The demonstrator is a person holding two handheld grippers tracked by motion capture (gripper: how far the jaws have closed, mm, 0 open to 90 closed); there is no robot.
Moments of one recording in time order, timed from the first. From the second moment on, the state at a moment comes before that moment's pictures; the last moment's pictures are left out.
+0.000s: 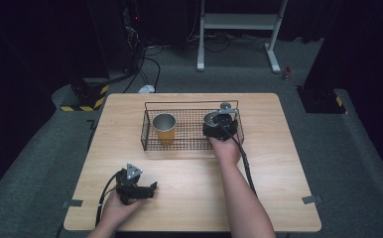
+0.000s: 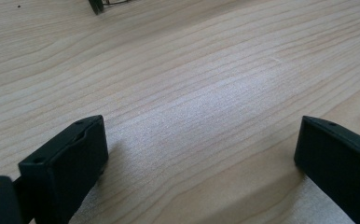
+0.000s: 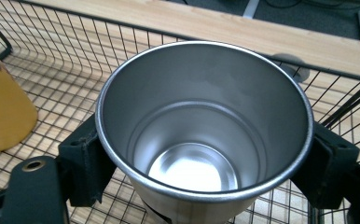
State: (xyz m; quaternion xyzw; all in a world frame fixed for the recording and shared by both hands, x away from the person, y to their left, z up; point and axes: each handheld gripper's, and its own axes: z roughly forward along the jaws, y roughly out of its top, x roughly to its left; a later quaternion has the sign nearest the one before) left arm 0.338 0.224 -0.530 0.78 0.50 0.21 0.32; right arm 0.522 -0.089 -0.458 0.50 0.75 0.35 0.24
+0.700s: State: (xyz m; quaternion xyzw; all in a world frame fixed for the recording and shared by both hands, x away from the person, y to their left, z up) left arm 0.338 0.225 -0.530 0.78 0.50 0.21 0.32; right arm 0.529 -0.085 -0.470 0.51 0.77 0.33 0.22
